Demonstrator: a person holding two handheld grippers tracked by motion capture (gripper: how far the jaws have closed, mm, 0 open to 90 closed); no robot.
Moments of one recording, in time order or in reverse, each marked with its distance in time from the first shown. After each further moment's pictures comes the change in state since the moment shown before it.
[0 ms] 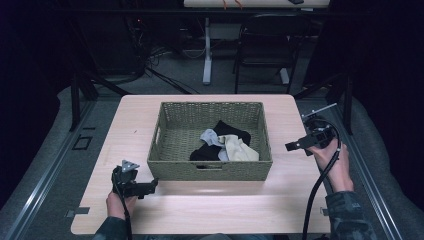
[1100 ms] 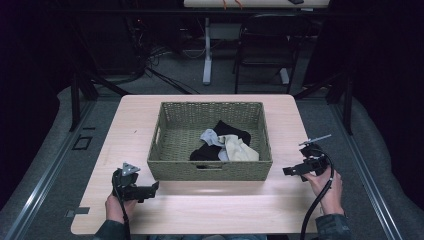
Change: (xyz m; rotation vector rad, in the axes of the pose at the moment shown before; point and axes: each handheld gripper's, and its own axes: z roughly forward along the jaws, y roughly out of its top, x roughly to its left) left arm -0.007 -0.004 -0.008 0.006 -0.019 0.035; right arm 0.001 -0.072 0.053 0.000 0.003 0.047
